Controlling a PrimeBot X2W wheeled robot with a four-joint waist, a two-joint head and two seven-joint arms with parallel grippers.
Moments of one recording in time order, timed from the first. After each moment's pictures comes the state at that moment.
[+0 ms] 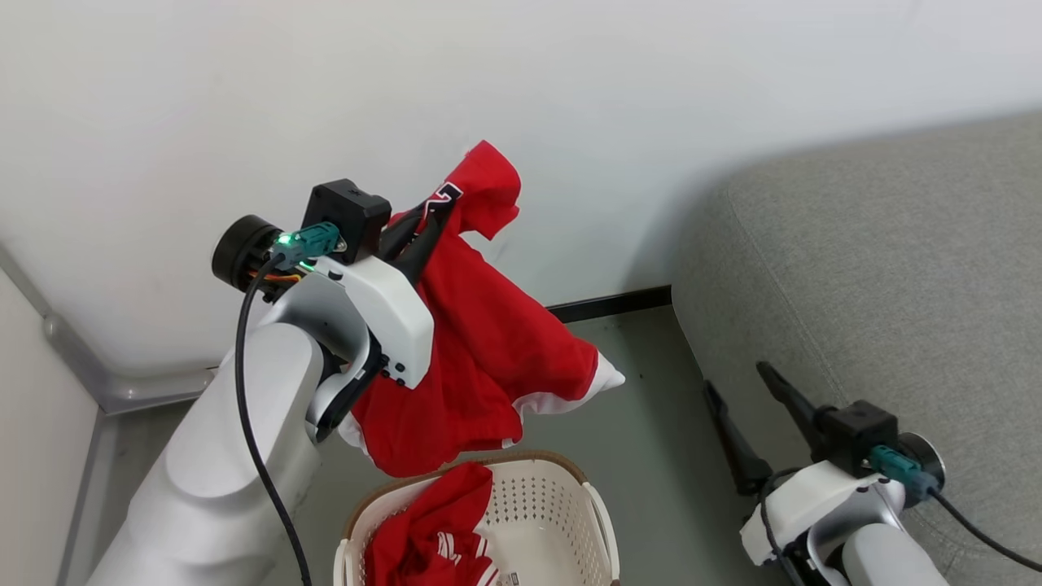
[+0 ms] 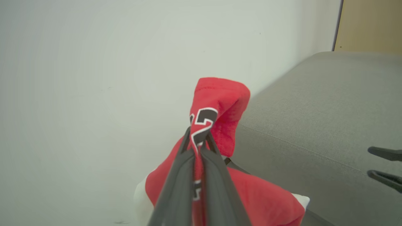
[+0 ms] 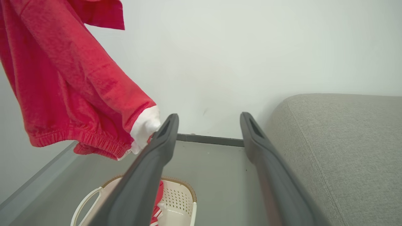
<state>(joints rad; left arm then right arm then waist) -0.71 0.12 -0.48 0.36 -0.40 -0.12 0.12 -0.17 -0.04 0.14 0.30 0.05 0.13 -0.25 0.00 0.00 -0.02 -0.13</state>
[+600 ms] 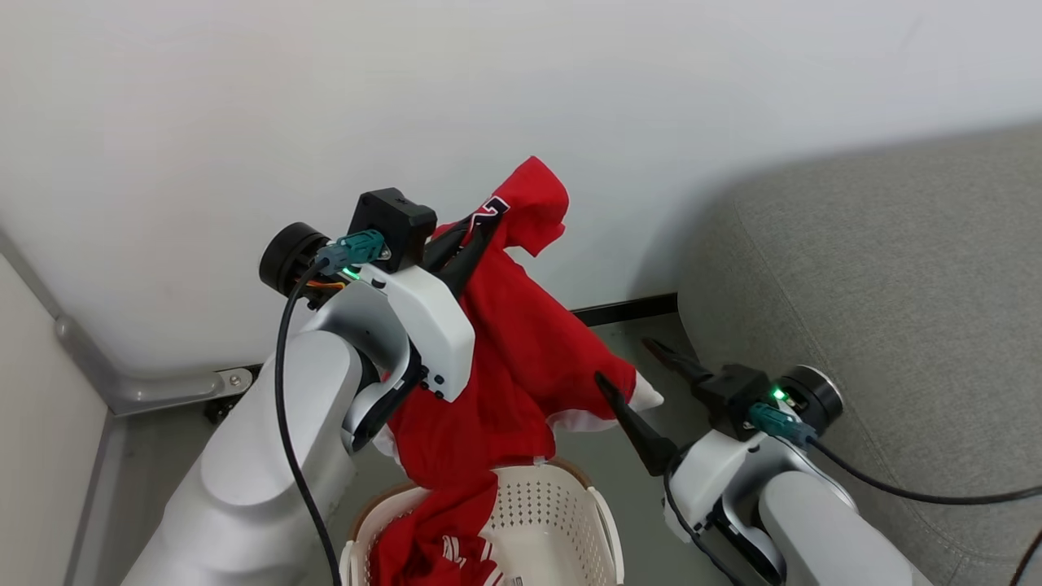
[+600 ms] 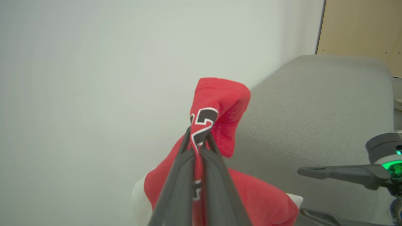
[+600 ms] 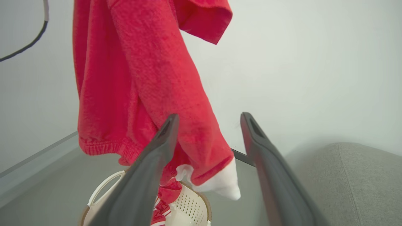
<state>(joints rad) -0.70 0.08 -0.52 0.33 -0.43 -0.12 0.16 -0.36 -0.06 0.43 0.40 0.04 0.13 -0.24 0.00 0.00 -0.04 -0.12</state>
